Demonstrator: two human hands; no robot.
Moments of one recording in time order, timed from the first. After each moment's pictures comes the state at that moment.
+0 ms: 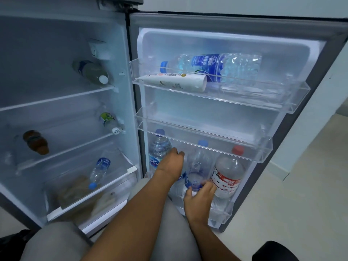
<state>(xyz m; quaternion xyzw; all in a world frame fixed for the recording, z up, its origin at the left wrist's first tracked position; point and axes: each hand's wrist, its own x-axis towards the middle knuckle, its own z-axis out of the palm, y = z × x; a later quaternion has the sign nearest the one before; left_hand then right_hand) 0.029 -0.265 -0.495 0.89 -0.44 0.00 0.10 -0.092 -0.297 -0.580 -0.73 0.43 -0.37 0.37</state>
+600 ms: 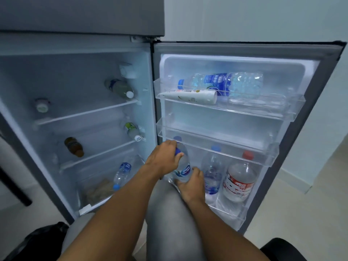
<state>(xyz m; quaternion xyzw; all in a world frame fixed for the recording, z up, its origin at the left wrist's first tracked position) 0.027 -0.183 -0.412 0.89 -0.40 0.10 0.21 -0.054 -0.271 -0.523 -0.81 0.35 -0.21 0.42</state>
